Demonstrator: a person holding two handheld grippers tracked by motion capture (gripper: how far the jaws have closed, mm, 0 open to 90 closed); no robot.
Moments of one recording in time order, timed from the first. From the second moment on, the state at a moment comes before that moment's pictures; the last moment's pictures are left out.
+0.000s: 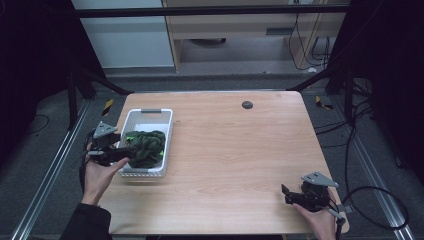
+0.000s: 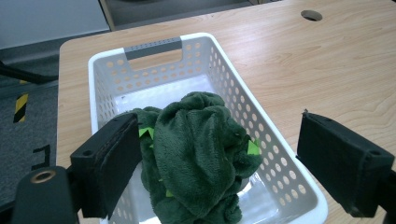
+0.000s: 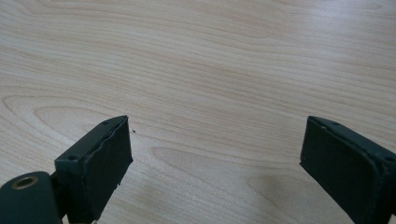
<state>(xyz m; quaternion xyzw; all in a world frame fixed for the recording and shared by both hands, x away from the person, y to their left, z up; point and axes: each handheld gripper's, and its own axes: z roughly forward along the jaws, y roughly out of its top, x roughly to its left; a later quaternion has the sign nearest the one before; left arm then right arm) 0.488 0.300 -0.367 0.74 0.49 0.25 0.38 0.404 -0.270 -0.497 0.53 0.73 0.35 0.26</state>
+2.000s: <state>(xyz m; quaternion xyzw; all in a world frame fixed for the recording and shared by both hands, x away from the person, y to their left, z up) 0.554 0.278 -0.393 0.80 0.50 0.19 0.26 0.407 -0.268 -0.501 0.53 0.74 0.34 0.24</state>
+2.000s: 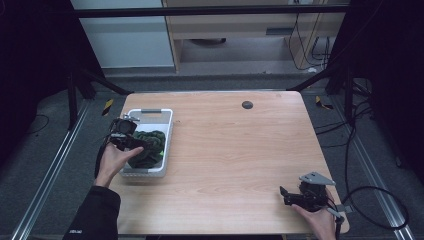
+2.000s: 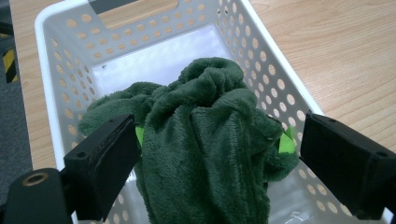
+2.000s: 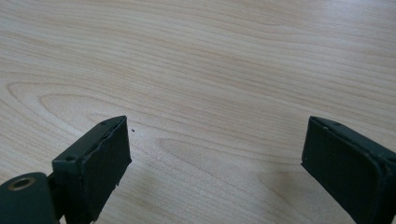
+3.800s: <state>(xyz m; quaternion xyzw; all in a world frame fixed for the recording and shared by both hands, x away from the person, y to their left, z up) 0.553 0.280 -0.416 0.82 0.51 0.14 0.21 0.408 -0.267 -0.502 0.52 0.75 0.33 0.23</state>
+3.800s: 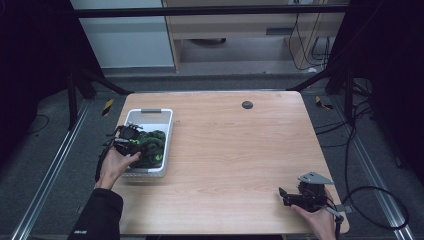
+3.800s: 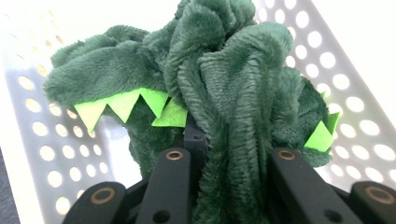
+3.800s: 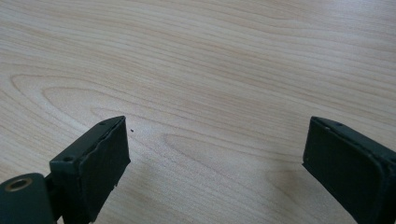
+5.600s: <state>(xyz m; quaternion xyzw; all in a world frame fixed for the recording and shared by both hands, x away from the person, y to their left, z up) 0.501 0.292 -0.308 0.81 0.47 0.20 0.30 0.407 -0.268 -0.499 0.52 0.74 0.34 0.24</state>
